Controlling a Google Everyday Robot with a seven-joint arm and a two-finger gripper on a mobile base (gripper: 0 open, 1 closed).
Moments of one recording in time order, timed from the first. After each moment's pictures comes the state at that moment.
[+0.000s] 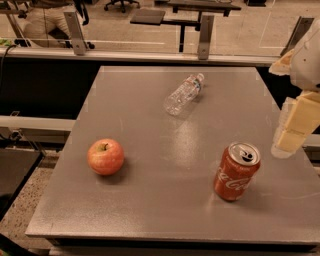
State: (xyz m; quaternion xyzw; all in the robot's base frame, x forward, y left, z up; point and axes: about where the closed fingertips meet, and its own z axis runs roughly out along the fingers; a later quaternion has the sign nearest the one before) arm 0.438 -0.216 0.977 -0.60 0.78 -0.04 0.16
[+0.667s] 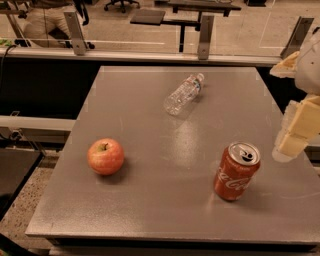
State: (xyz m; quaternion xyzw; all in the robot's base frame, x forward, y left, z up) arm 0.432 -0.212 0.977 -0.60 0.78 -0.02 0.18
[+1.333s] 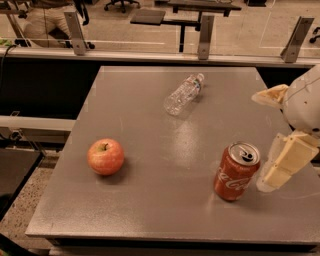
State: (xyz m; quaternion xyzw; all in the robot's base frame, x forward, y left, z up) arm 0.407 -0.185 0.936 -0.62 0.75 0.06 0.24
